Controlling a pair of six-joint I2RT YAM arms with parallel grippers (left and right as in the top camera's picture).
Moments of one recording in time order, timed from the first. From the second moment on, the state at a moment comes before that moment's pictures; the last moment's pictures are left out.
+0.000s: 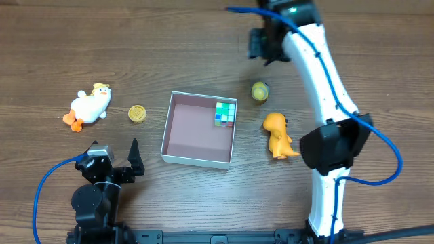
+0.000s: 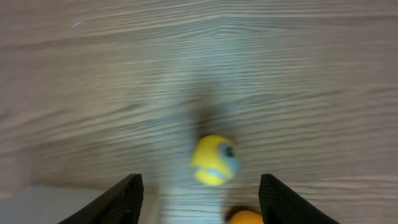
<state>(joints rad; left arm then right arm) 0.13 0.01 0.10 -0.31 0.10 -0.12 0.30 2.25 2.38 -1.40 0.08 0.37</state>
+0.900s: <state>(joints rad) 0.13 0.01 0.10 -0.31 0.10 -0.12 0.24 2.34 2.03 -1.22 -0.07 0.34</state>
